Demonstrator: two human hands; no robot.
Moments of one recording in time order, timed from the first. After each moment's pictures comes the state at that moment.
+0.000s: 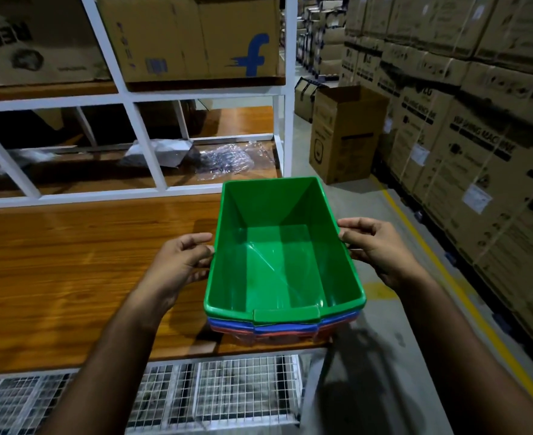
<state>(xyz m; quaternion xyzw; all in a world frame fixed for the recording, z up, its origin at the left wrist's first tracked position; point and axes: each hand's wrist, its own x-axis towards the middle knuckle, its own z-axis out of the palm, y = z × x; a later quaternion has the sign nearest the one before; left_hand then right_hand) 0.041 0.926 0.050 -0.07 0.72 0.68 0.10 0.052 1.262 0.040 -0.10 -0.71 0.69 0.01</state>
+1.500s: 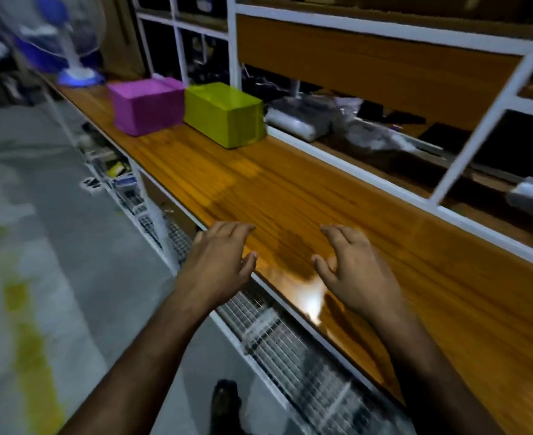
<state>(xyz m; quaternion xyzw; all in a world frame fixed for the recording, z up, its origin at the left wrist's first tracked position) 0.165 0.148 0.032 -0.21 0.96 0.10 -0.14 0.019 0.332 0.040 0.43 -0.90 0.12 0.03</state>
